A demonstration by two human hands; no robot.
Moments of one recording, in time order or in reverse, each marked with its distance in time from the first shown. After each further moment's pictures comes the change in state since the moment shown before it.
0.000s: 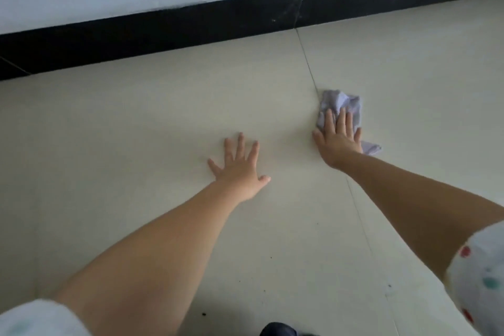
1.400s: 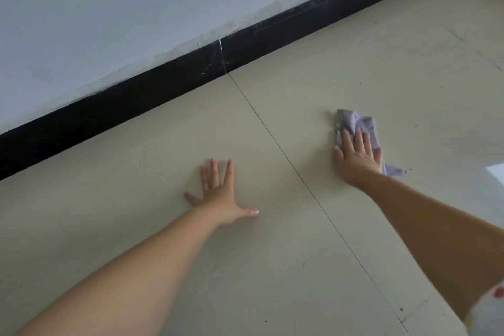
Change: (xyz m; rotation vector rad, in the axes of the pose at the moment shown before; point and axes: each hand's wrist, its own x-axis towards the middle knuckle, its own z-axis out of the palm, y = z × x) left_hand 0.049 0.035 -0.036 0.064 -0.107 -0.004; right_hand 0.002 0.107 -0.001 0.219 0.118 0.320
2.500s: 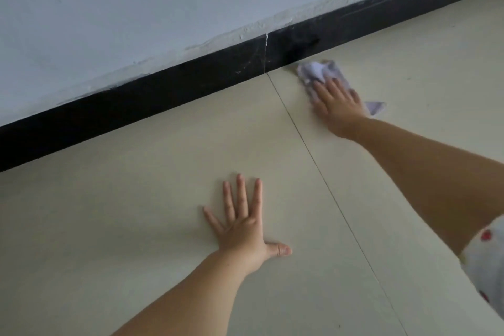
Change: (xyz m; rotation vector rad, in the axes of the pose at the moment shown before) left_hand 0.016 -0.004 0.011 -0.030 0.036 0.002; right_hand 0.126 -0.145 -0.041 -0.249 0.070 -0.515
